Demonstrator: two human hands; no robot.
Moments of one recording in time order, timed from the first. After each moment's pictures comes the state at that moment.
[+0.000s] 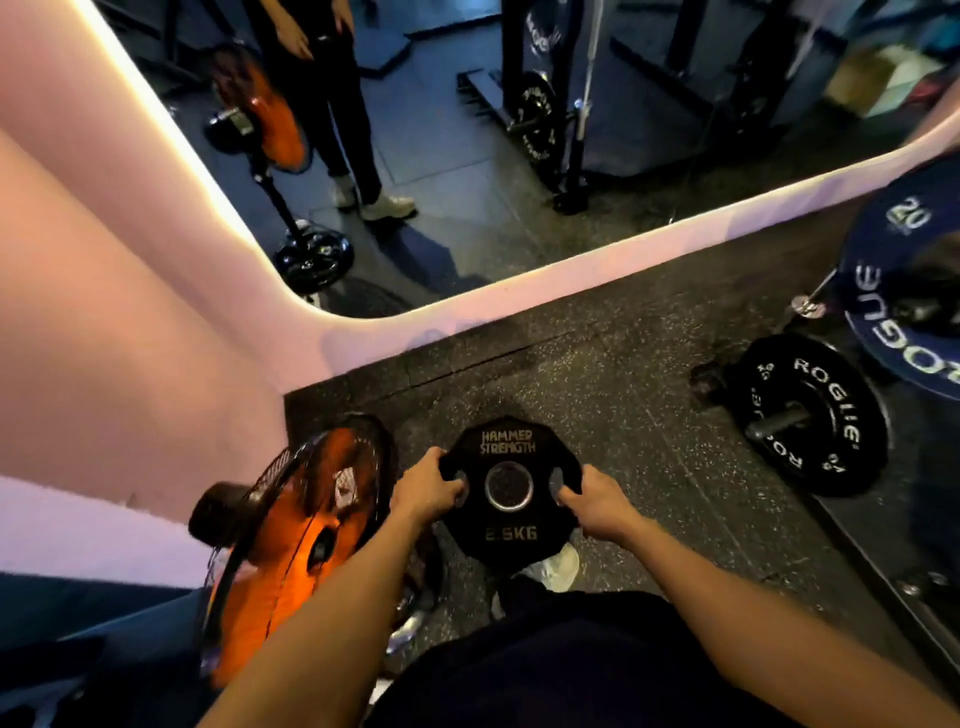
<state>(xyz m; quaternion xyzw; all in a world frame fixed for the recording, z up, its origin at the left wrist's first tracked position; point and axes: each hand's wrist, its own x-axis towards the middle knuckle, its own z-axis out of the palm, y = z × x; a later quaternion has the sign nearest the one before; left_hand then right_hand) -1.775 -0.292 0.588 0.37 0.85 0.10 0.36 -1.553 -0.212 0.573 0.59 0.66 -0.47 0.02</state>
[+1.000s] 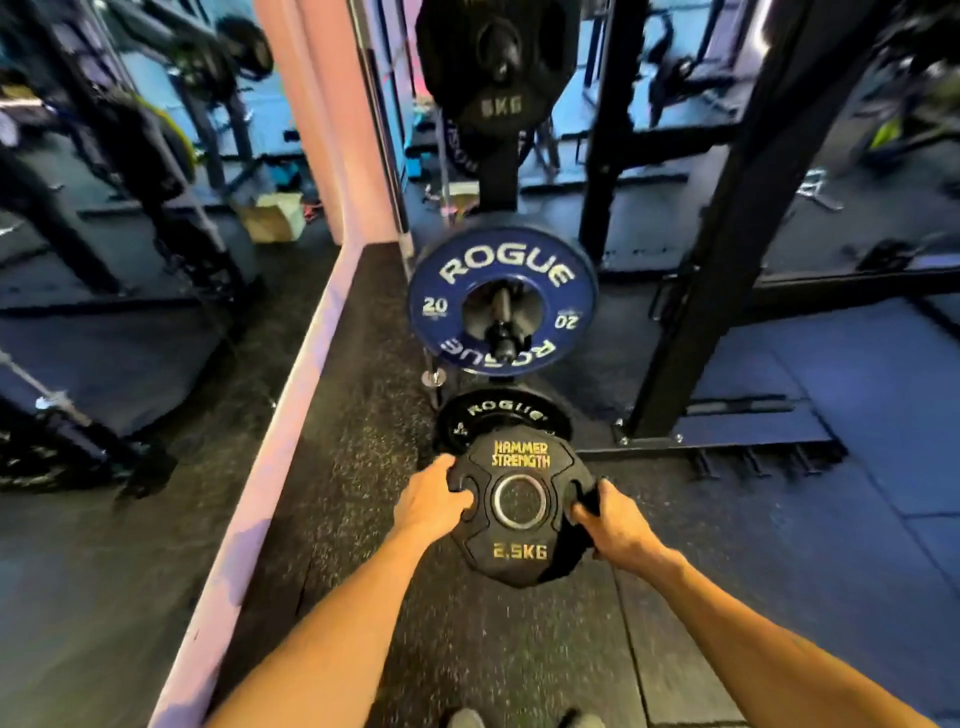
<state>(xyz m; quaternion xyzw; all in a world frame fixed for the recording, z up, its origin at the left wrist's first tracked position) -1.594 0.096 0.668 0.83 0.42 -0.02 0.37 -1.453 -0.104 0.660 0.87 0.22 -0.29 -0.32</state>
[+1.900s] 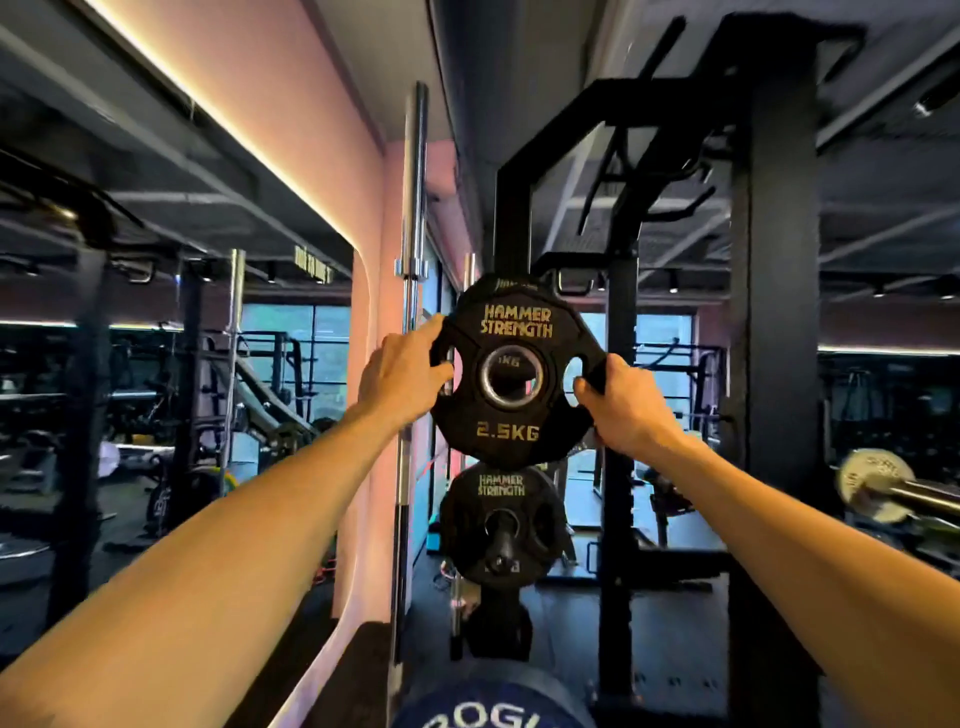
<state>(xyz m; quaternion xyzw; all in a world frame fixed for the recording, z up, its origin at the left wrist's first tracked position) -1.456 0.198 1.229 0.83 0.20 0.52 0.07 -1.294 0.017 1.213 0.76 0.42 0.23 -0.44</state>
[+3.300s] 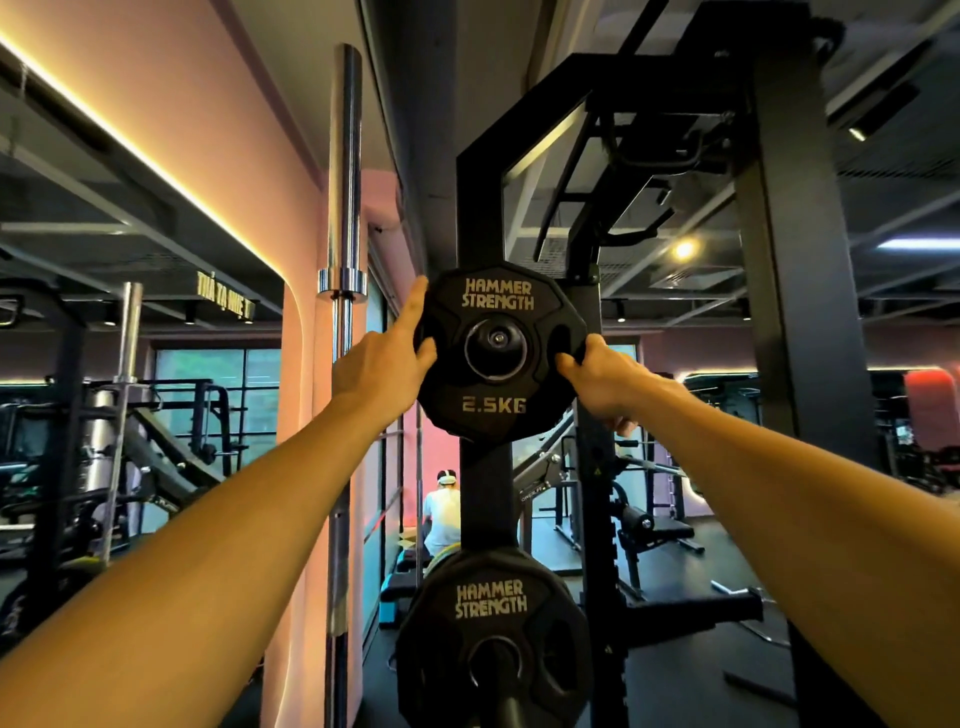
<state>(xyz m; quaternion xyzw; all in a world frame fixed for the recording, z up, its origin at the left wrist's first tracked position) -1.301 0.346 1.302 0.84 0.22 0.50 -0.05 -1.151 0.170 1.302 0.84 0.35 0.20 -0.35</state>
